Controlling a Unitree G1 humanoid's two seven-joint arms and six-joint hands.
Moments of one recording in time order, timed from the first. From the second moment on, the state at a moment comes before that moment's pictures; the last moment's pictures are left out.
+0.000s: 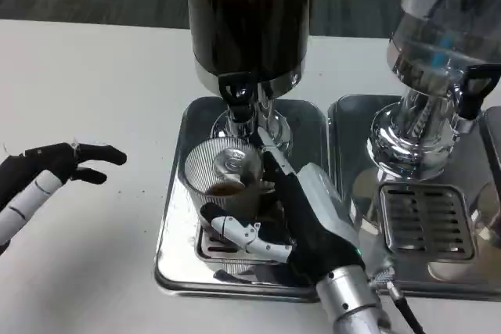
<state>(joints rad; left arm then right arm) -0.19 0.58 0.26 0.87 -0.26 -0.85 -0.85 -0.06 -0.01 0.41 0.29 -0.55 -0.22 -0.25</state>
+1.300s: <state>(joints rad) -0.17 0.59 0.26 0.86 -0.23 -0.85 -0.84 0.00 -0.01 0.47 0.29 -0.67 -0.22 -0.49</state>
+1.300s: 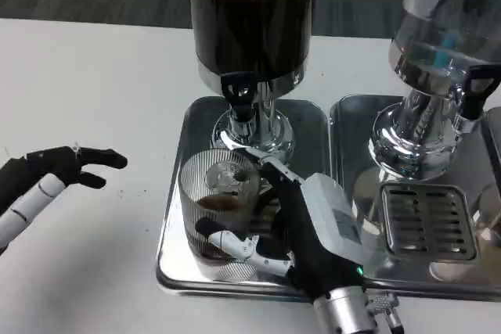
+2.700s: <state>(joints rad) -0.21 0.58 0.16 0.86 -0.19 -0.92 -0.84 0.13 -0.05 0.35 0.12 -0.67 -0.21 -0.51</state>
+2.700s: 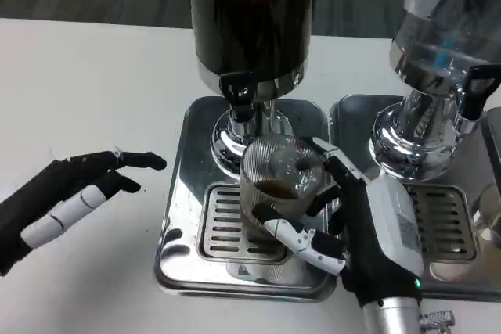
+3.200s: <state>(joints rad) -0.20 0.62 0.13 0.84 -0.02 -1.09 -0.69 0.19 -0.06 0.32 0.04 -0.67 -0.19 -0.50</state>
